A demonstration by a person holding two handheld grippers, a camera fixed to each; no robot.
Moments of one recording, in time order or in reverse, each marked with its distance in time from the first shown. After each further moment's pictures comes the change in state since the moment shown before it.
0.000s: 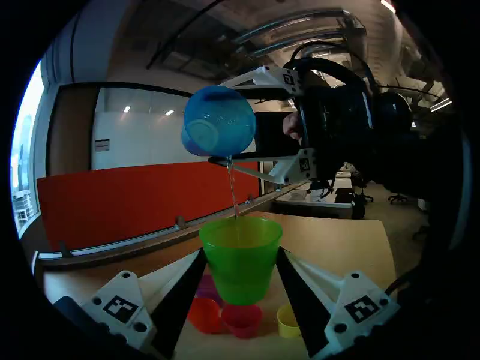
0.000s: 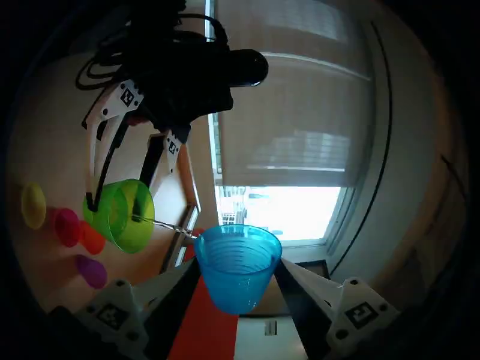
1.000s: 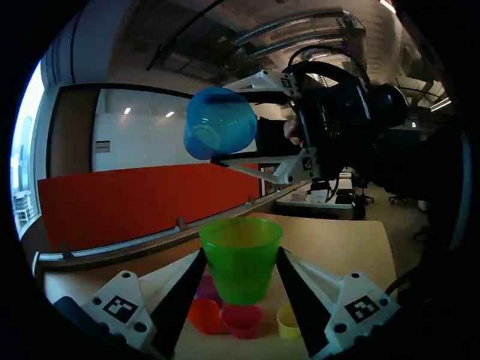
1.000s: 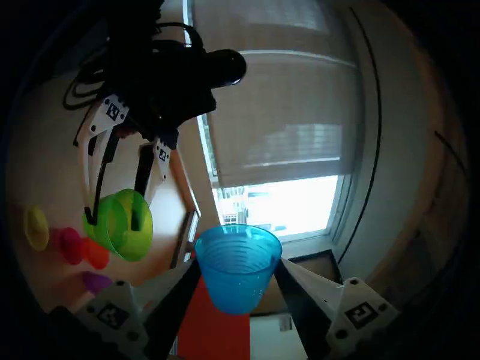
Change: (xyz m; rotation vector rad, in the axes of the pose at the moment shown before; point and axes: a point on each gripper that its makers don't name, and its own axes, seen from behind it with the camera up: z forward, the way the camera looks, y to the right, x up) left arm 0.003 -0.001 -0.001 0.005 0.006 0.003; right arm -0.004 0.004 -0.005 -0.016 0.006 0.145
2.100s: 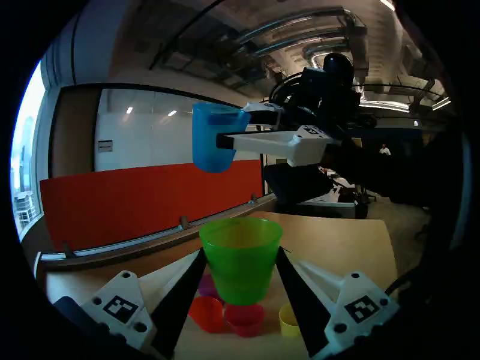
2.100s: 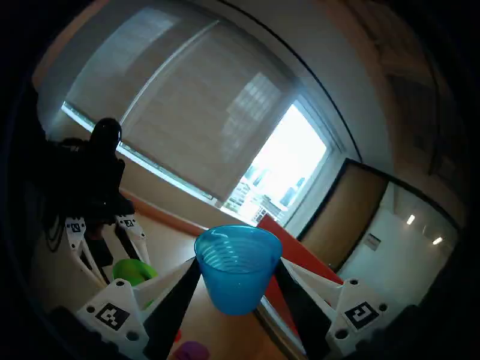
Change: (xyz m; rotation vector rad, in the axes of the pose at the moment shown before) left arm 0.001 -0.004 -0.005 0.018 -0.010 0.003; right arm -0.014 -0.008 -0.008 -0.005 0.026 0.864
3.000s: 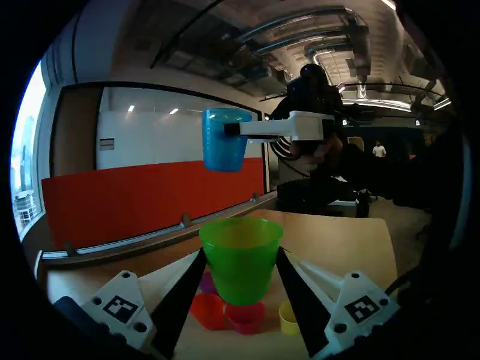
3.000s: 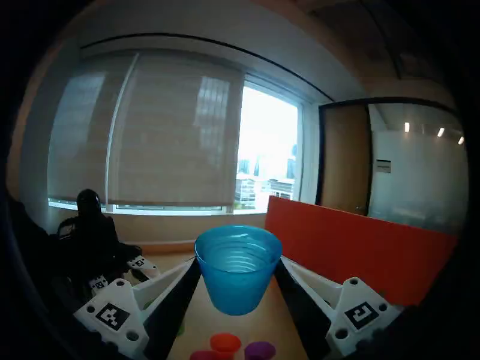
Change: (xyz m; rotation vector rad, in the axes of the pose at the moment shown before) left arm -0.003 -0.001 -0.006 0.011 -0.013 -0.005; right arm -0.012 0.003 -0.010 0.010 0.007 0.491
